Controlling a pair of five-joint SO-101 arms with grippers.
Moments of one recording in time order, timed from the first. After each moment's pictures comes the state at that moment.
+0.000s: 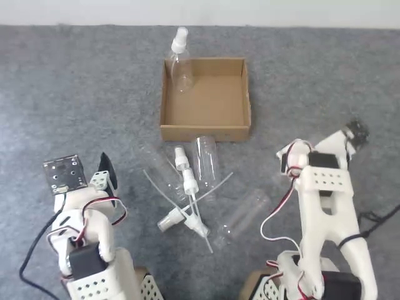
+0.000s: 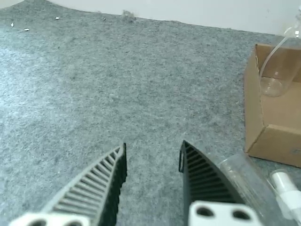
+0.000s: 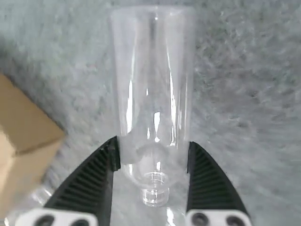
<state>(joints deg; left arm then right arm) -24.4 -103.5 88.8 56.8 3.3 0.7 -25.8 51.3 50.1 -53.8</state>
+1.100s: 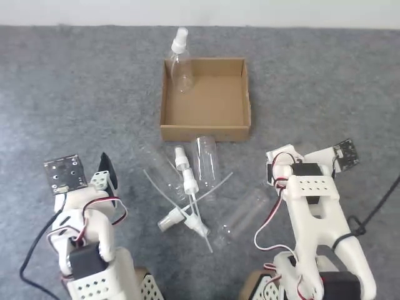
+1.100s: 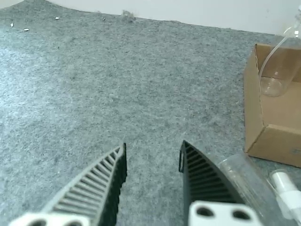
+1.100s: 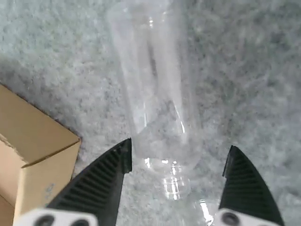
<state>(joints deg) -24.4 -103.5 88.8 56.8 3.3 -5.5 -25.8 57.3 42.3 -71.4</state>
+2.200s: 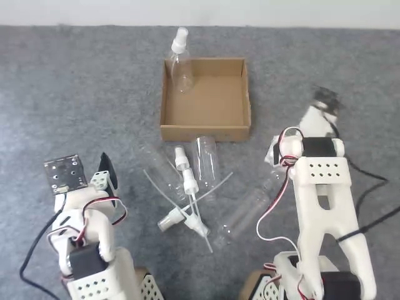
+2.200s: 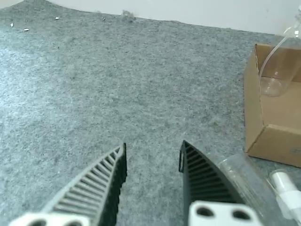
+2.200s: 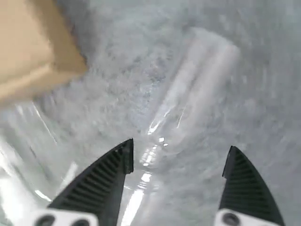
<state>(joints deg) -24.4 -103.5 88.8 56.8 3.3 -5.1 -25.8 36.0 69.4 -19.1</state>
